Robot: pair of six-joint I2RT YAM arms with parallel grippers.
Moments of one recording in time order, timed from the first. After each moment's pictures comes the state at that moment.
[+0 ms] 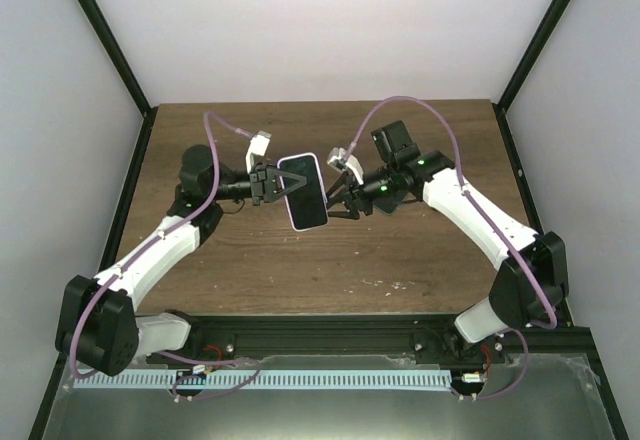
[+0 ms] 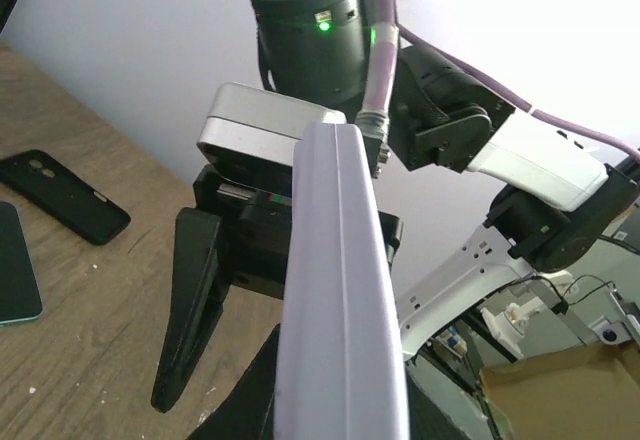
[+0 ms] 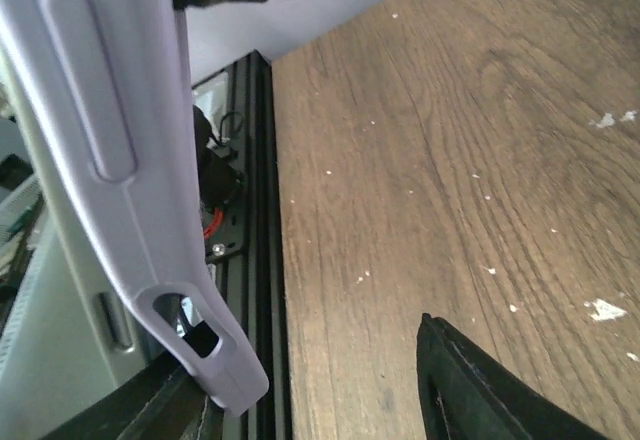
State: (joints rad) left arm -0.38 1.25 0.81 0.52 1.14 -0.82; right arm 0.53 1.49 1.32 -0.73 -0.96 -0.32
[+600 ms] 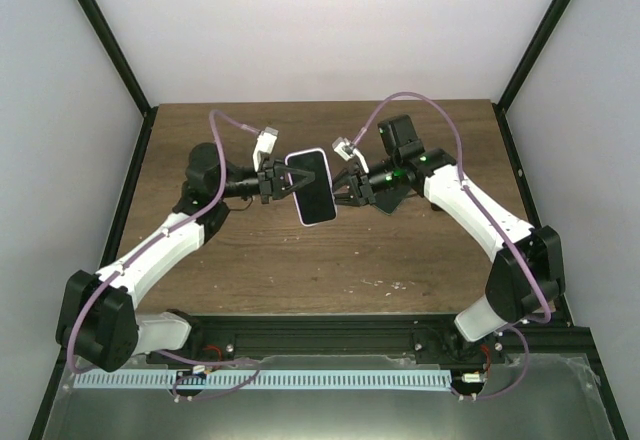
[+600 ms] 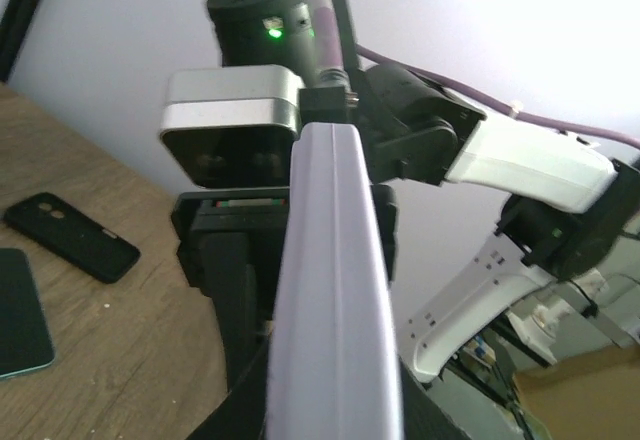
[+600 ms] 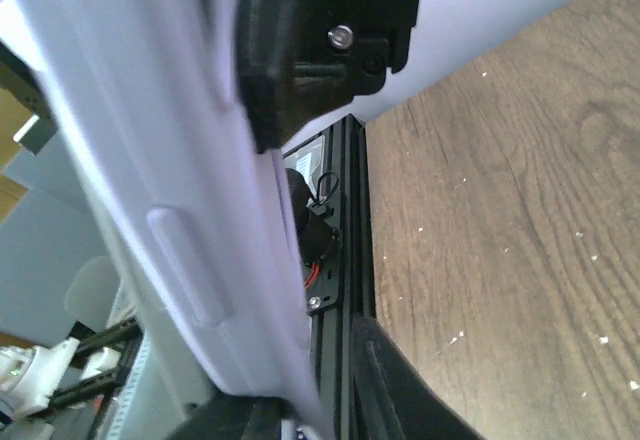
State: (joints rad) left arm -0.44 1.28 0.85 0.53 1.07 -0.75; right arm 0.48 1.53 1.31 -0.58 -1.25 -0.14
